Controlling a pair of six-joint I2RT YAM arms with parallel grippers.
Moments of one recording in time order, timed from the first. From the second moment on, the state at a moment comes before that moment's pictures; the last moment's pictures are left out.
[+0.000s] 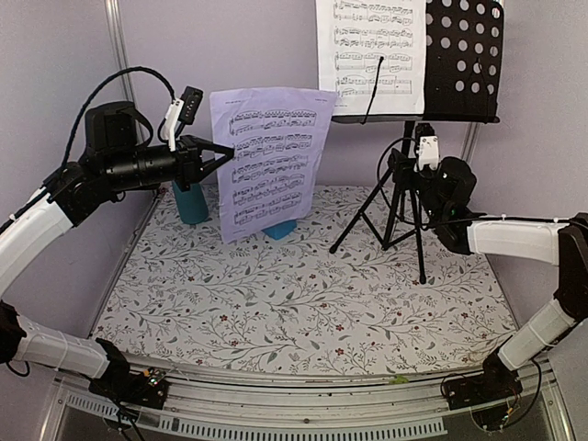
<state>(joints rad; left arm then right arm) -0.62 1.17 1.34 -0.34 0.36 -0.06 0.49 1.52 0.92 0.77 0.32 -0.09</state>
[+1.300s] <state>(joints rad) -0.62 1.17 1.34 -0.34 0.36 -0.06 0.40 1.37 0.69 0.56 0.14 -0.02</state>
